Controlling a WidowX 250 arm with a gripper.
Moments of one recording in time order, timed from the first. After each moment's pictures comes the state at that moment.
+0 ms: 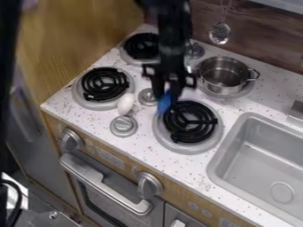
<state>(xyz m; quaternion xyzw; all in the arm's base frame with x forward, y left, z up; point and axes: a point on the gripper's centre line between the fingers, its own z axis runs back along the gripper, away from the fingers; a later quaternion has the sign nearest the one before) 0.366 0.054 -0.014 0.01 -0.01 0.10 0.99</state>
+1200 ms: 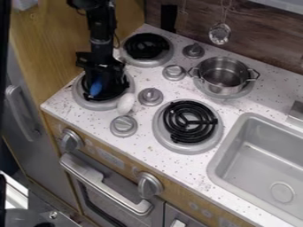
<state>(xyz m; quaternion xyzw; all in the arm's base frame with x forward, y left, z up) 0.360 0.211 -0.062 0.05 0.03 0.15 0.99</state>
